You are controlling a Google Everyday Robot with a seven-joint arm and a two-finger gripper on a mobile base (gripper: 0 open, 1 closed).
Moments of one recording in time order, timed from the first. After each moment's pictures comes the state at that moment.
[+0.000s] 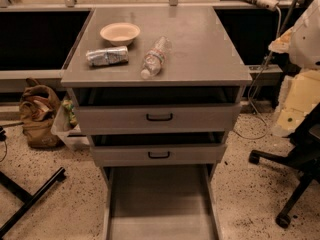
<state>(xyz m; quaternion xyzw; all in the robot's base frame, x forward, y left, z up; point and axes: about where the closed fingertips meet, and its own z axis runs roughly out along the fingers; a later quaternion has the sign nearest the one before) 0.438 -0.217 0.977 -0.60 0.78 -0.03 0.16</state>
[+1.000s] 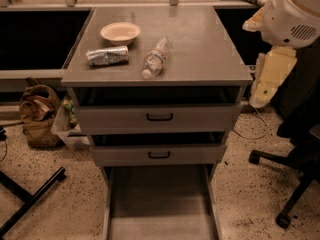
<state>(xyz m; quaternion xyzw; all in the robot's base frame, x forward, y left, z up) 0.499 -0.196 0.984 -0.65 0.73 -0.05 0.18</state>
